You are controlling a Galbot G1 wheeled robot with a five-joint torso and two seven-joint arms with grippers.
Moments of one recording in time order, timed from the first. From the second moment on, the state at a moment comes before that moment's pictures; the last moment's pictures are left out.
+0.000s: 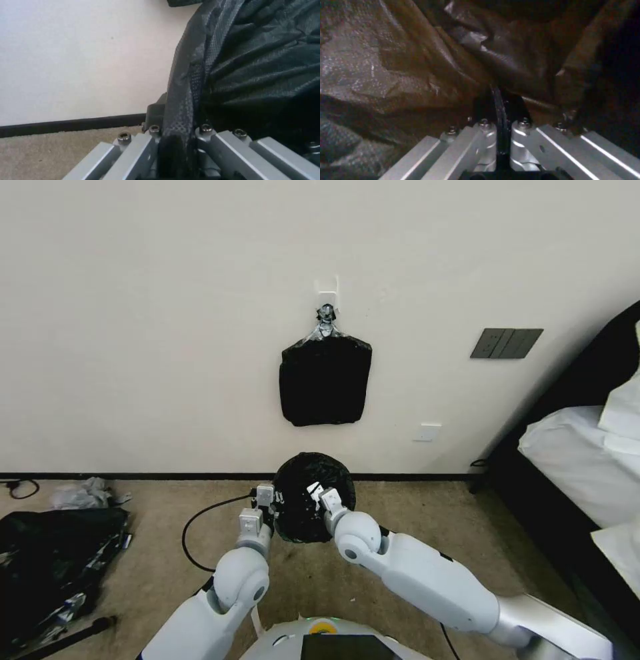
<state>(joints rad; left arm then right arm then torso) 1.31 -1.10 -0.08 -2.18 -0.46 0.40 -0.58 -0.68 1.06 -0.49 1.94 0.87 -0.71 0.64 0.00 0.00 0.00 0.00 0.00</state>
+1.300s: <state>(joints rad) 1.36 -1.09 -0.10 -2.27 -0.51 0.41 -0.57 -0.64 1.19 -0.49 1.76 0.86 -0.71 0.64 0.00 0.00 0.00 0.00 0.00</state>
